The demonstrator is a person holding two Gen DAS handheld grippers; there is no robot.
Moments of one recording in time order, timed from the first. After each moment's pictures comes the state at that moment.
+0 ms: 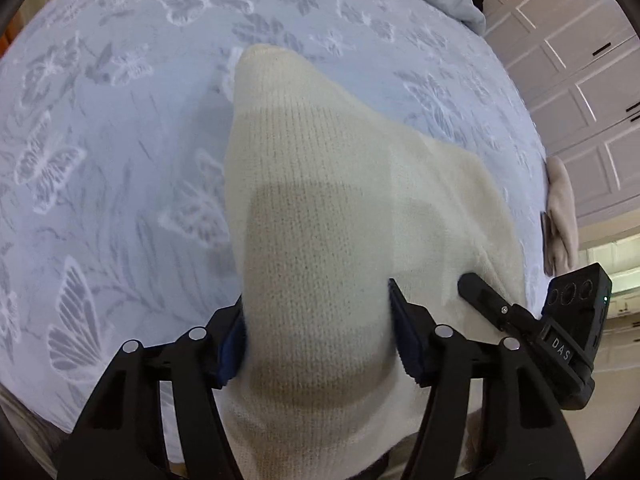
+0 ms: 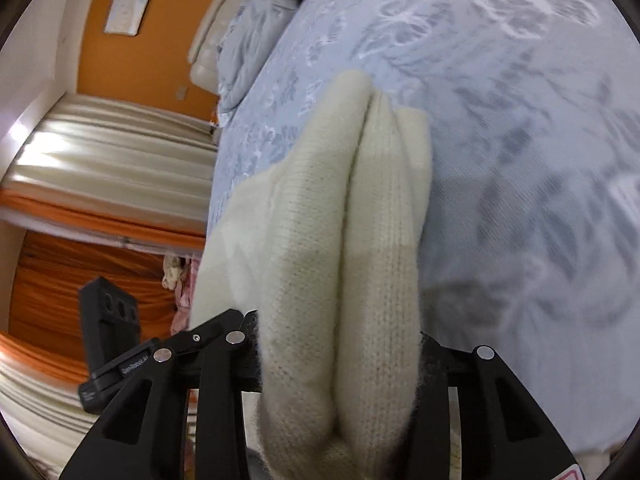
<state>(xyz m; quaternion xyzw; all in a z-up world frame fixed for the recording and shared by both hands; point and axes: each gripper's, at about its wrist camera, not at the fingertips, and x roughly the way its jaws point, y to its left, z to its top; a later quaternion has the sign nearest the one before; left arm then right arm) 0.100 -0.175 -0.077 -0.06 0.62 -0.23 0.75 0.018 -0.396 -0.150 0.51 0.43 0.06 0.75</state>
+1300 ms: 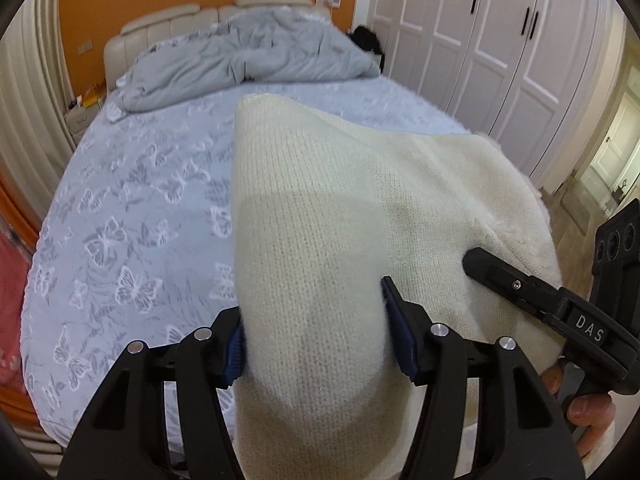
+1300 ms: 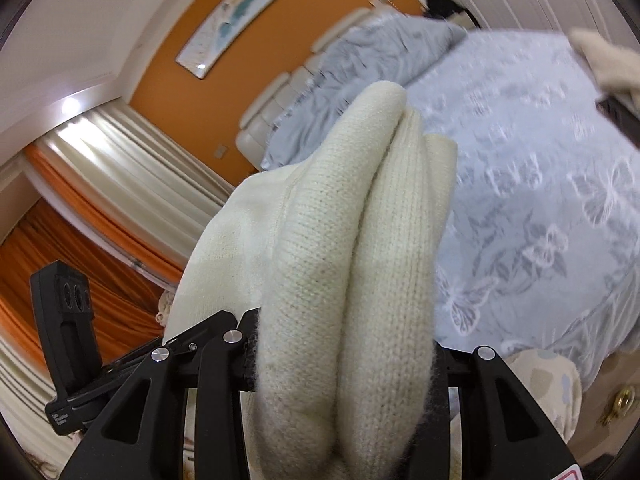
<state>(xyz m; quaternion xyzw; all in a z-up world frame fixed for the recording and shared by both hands) -0.054 -0.169 0.136 0.10 0.40 -0.31 0.85 -0.146 -0.333 0.079 0.39 0.24 0.01 0.89</state>
